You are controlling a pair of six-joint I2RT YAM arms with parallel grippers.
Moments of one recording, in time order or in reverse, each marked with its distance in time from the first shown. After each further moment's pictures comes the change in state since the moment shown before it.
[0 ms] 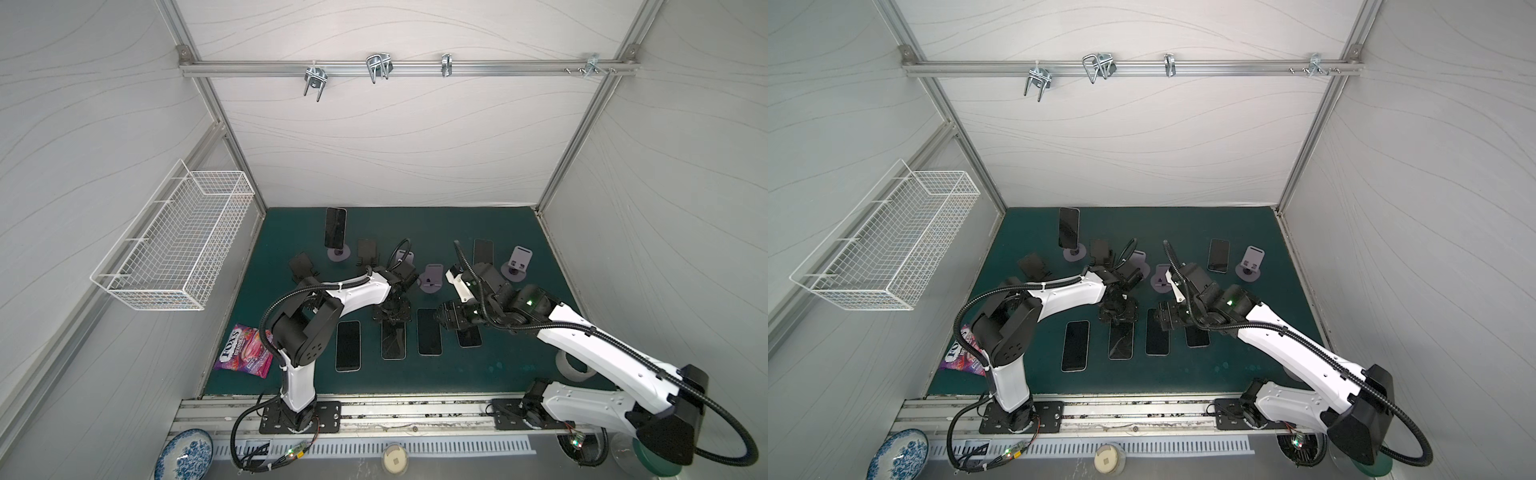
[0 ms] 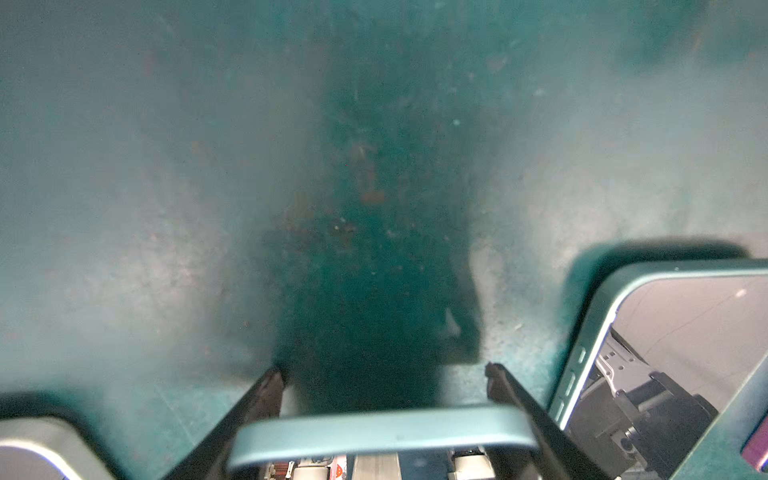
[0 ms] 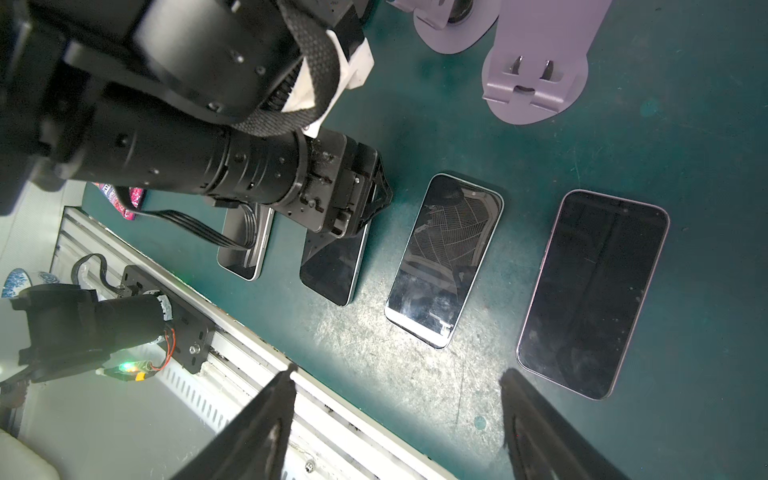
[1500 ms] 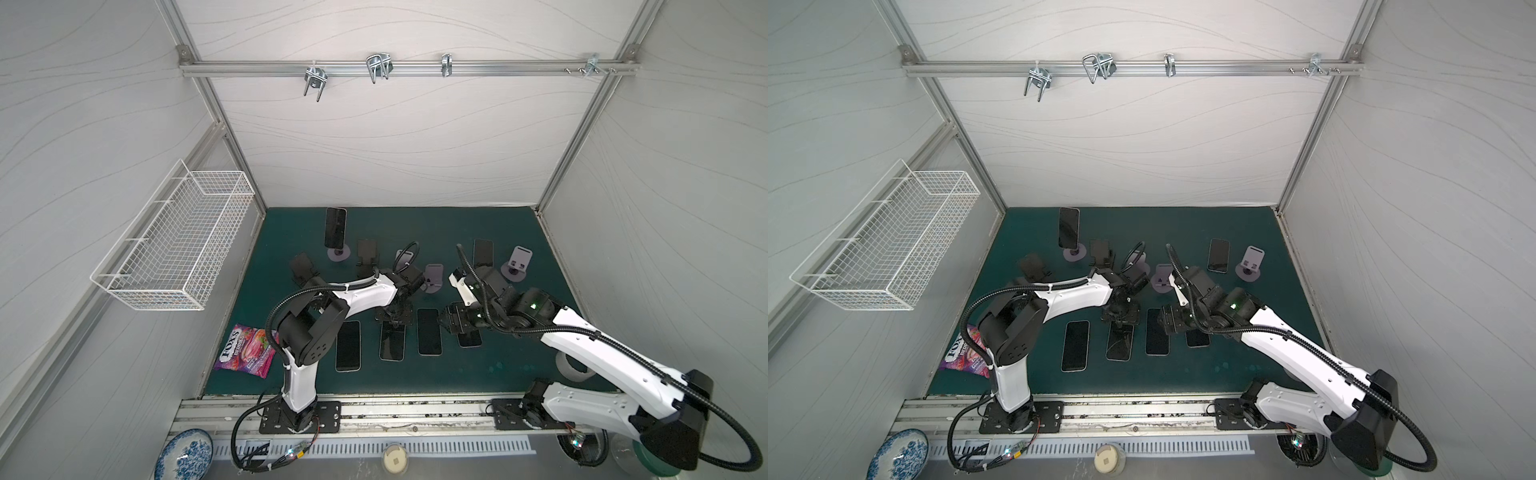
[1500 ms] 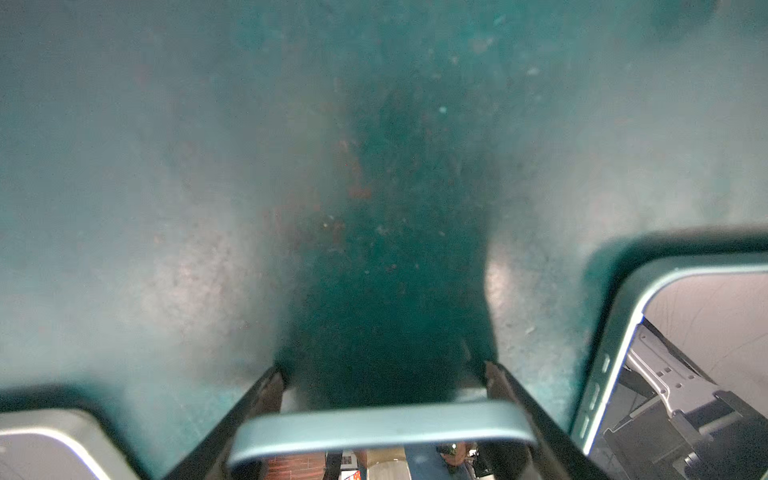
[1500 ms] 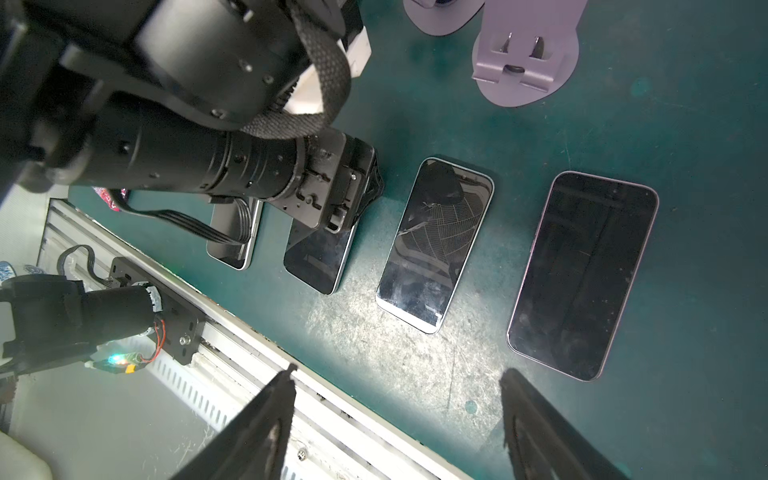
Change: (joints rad) left arm -0.034 0.033 0.027 -0.032 -0.076 0.030; right arm -0.002 -0.033 -0.026 -0.026 0.004 -0.002
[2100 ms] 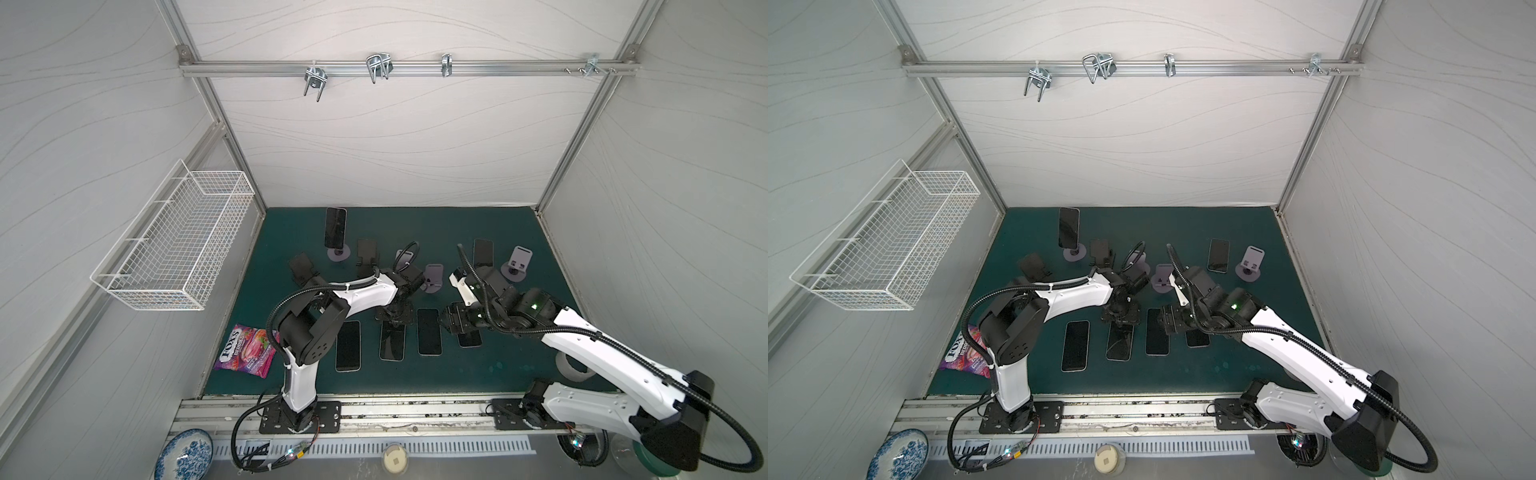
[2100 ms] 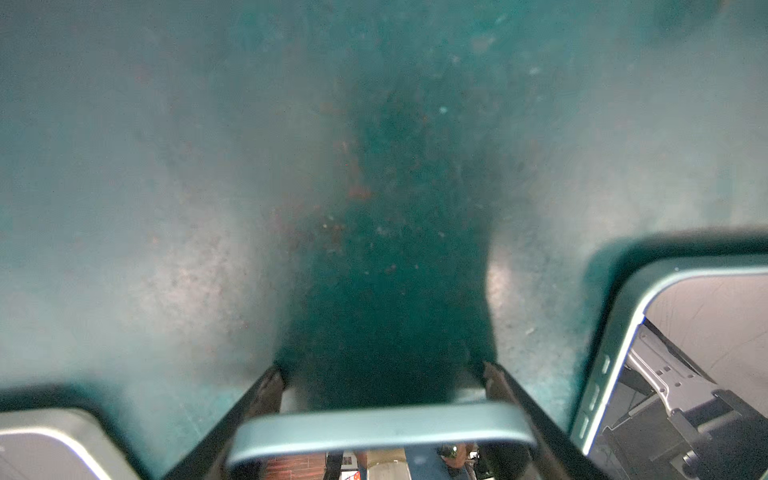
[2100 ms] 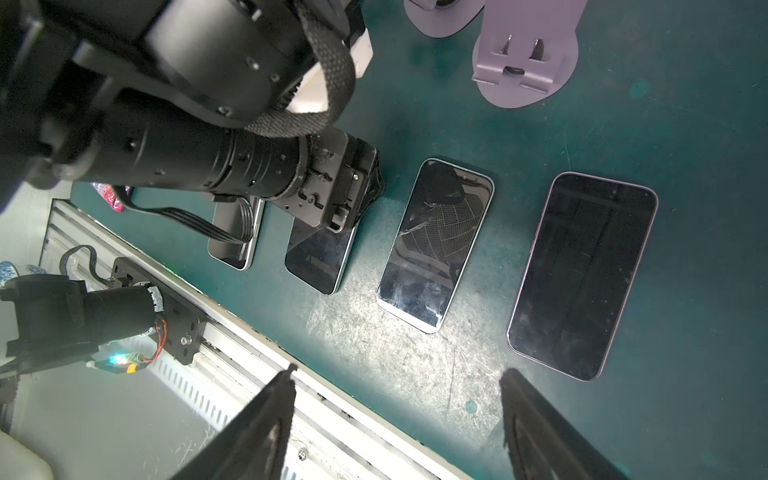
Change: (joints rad) left arm 0.000 0.009 0.009 -0.008 0.013 -0.007; right arm 0.000 -0.005 -0.001 0.000 0.000 0.000
